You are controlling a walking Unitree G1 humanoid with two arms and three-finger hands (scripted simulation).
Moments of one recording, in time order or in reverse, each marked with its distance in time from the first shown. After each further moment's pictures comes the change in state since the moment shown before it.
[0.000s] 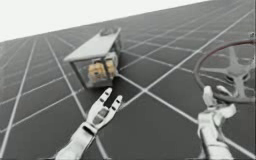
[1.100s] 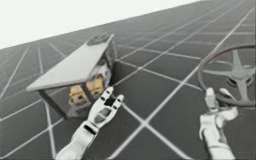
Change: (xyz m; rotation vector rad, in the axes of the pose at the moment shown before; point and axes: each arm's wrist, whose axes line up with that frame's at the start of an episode) left arm 0.006 -0.011 -0.004 0.035 0.023 -0.012; right arm 0.008 -0.017 0.001 0.024 0.005 -0.052
